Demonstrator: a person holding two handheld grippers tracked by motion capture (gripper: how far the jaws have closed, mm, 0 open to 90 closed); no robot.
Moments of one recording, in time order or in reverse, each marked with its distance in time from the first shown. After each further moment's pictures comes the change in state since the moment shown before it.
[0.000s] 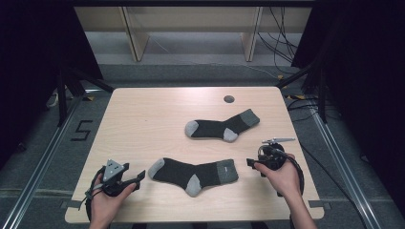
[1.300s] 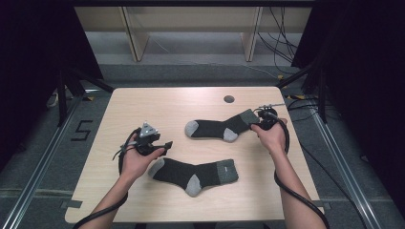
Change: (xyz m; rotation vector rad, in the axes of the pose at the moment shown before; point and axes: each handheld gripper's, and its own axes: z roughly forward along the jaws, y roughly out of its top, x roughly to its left) left arm -0.023 0.106 0.107 0.086 -0.151 0.121; right arm -0.056 0.104 0.065 -0.096 -0.228 -0.001
